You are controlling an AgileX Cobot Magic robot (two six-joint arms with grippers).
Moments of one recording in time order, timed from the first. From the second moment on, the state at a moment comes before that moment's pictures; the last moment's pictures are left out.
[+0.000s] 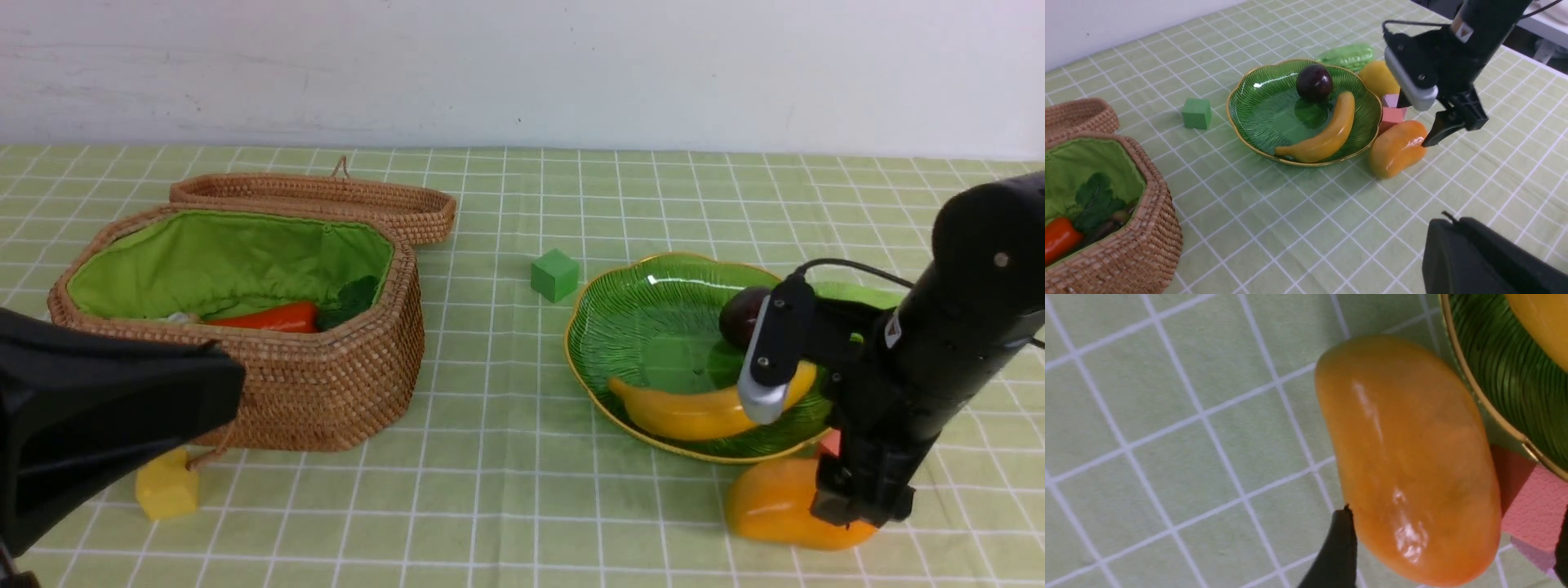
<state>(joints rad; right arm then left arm) 0.33 1.62 -1.10 0.04 0.90 -0.85 -0.68 0.66 -0.92 -0.17 0.71 0.05</state>
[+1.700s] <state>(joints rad) 0.37 1.83 -1.08 0.08 0.88 -0.80 -0.68 0.66 -0.92 -0.17 0.71 0.06</state>
